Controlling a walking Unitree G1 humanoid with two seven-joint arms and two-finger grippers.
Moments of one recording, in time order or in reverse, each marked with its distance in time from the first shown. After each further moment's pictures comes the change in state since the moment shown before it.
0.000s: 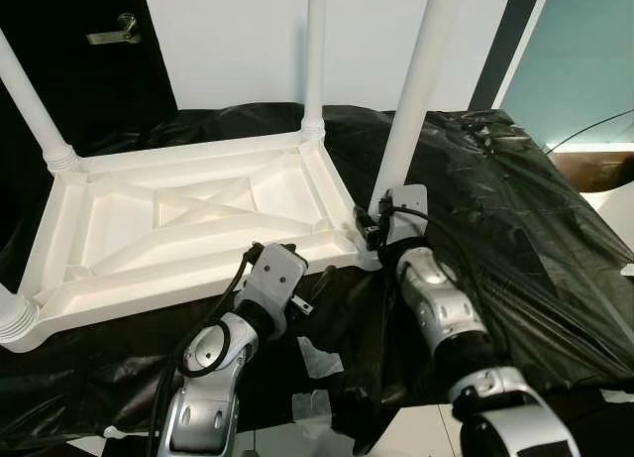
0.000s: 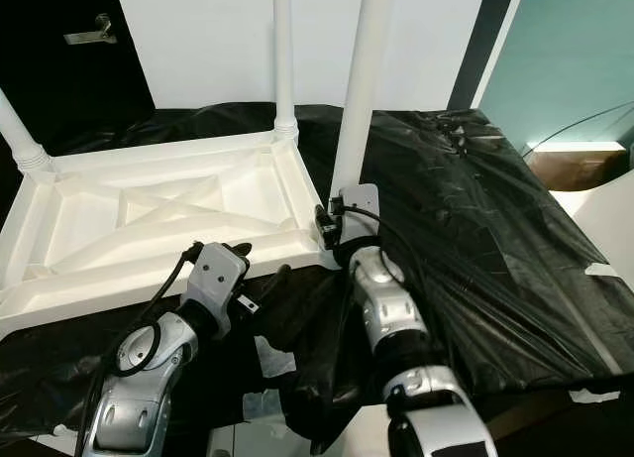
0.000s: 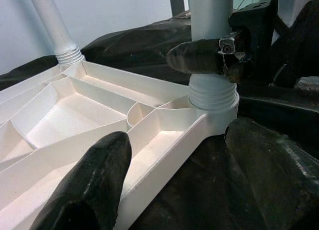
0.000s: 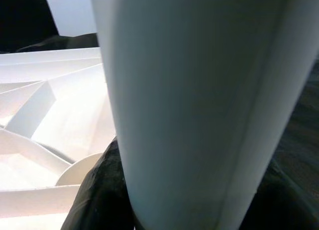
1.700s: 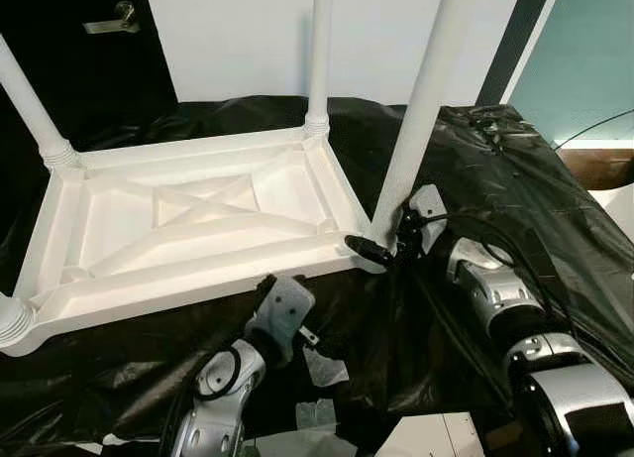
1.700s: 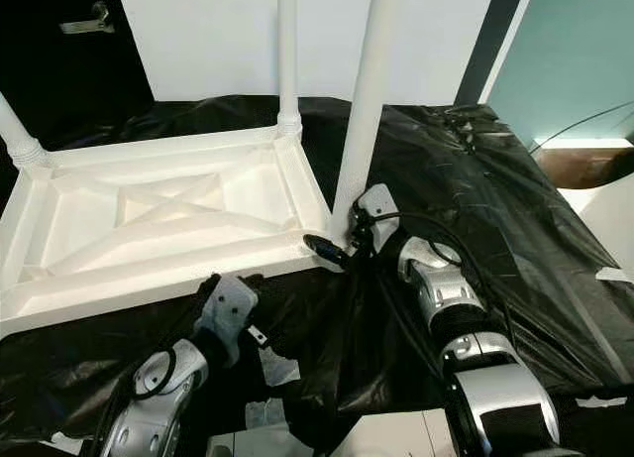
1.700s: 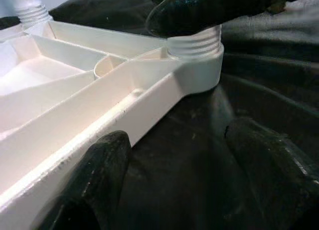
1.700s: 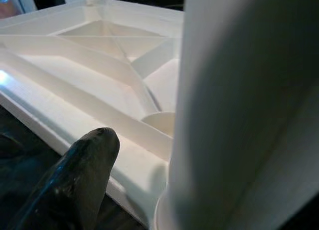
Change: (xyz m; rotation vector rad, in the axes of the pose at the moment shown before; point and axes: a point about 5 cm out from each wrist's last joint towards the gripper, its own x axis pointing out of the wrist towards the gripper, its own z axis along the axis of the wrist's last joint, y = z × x) left arm -0.002 -0.017 -0.035 -0.052 0.025 -0.062; right arm 0.003 -0.039 0.015 -0.227 0.020 0.740
